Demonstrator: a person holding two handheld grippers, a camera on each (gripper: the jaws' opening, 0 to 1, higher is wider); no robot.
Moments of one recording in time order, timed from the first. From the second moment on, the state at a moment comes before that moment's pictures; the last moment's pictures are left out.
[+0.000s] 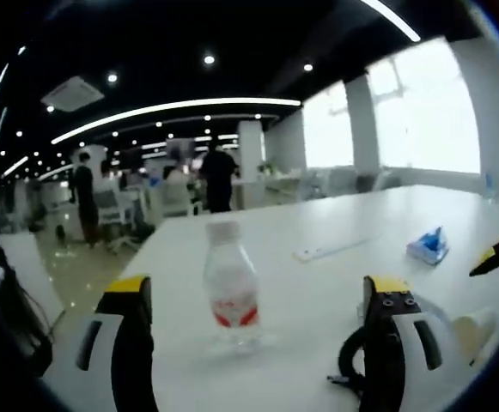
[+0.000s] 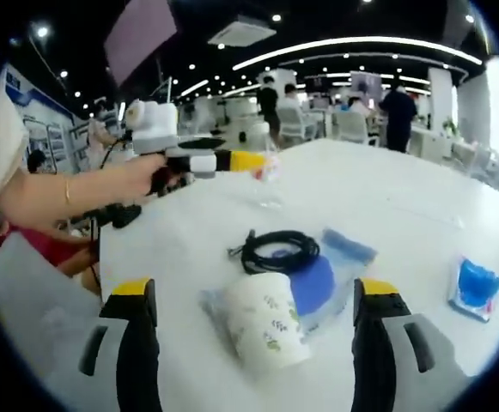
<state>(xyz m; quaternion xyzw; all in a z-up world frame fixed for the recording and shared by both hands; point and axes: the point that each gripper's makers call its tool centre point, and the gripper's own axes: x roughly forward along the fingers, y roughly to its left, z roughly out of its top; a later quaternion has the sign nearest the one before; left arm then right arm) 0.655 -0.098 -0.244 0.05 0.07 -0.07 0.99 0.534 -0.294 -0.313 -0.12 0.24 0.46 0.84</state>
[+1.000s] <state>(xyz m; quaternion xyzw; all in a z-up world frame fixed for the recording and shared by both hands) 0.539 -0.194 -0.220 0.02 0.09 -0.22 0.97 0.533 -0.308 -0.368 -0.20 0.29 0.43 0.83</state>
